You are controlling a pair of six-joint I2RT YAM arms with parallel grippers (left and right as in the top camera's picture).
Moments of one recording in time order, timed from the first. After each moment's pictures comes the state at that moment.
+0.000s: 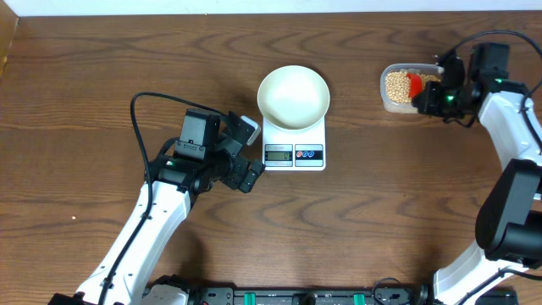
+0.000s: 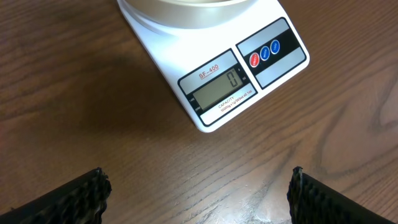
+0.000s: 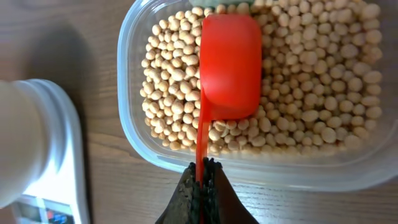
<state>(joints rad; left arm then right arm) -0.27 1.29 0.86 -0.60 0.31 0.25 -0.21 1.88 1.36 -0.64 -0.47 0.01</state>
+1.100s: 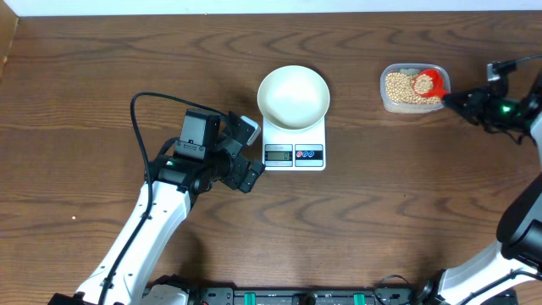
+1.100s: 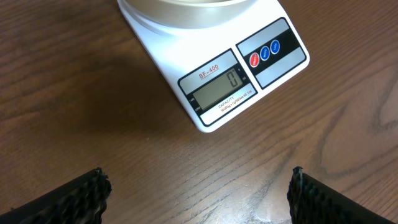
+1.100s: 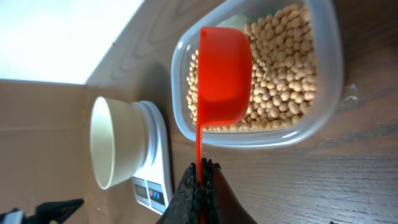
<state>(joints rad) -0.27 1.29 0.86 -0.60 0.31 0.25 -0.49 1.89 1.36 -0.68 -0.96 0.03</state>
